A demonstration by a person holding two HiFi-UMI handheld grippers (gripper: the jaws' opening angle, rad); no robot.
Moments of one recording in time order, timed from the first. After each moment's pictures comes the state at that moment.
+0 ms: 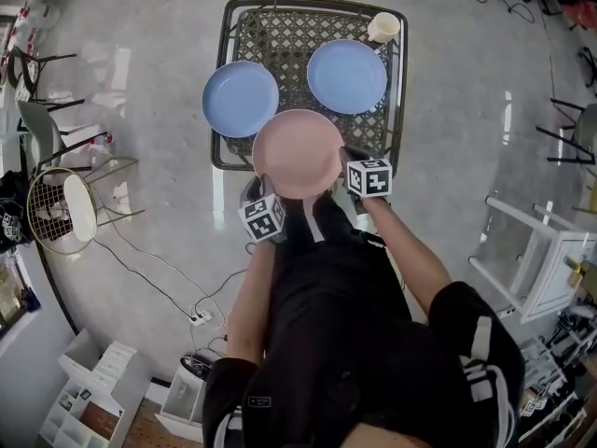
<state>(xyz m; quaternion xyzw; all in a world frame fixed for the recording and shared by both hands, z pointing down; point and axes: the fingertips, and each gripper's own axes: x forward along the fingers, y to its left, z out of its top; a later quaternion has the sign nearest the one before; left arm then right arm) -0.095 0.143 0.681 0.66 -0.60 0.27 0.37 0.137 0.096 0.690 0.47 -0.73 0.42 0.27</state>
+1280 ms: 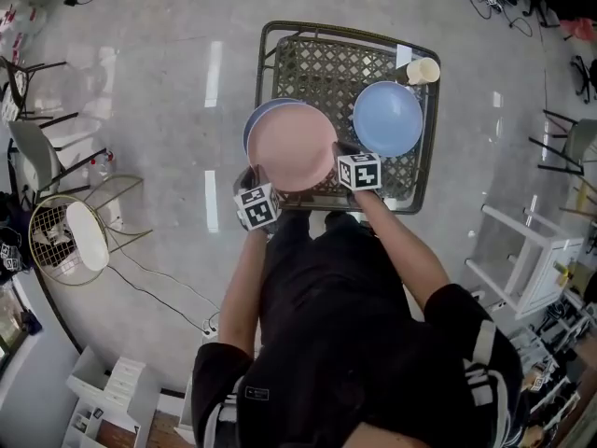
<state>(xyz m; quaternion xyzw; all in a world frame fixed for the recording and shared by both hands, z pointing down) -0.250 -0.054 0.705 0.67 -0.56 0.31 0.37 -0.018 -0.085 0.709 0.49 -0.71 0.41 0.31</state>
